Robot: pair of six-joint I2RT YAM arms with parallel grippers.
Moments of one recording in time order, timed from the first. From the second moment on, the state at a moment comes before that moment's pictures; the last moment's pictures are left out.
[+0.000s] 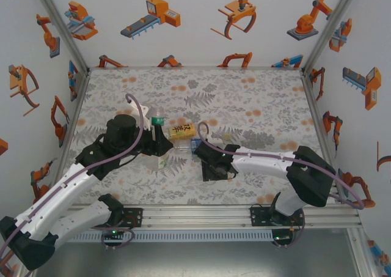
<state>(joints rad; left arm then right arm) -0.71 0.86 0.87 -0.52 0.10 -0.41 1.04 1.54 0.86 -0.59 0.12 0.88</state>
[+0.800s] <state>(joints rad) -0.71 0.86 0.86 -0.52 0.09 -0.41 1.04 1.56 0.92 -0.60 0.11 0.86</state>
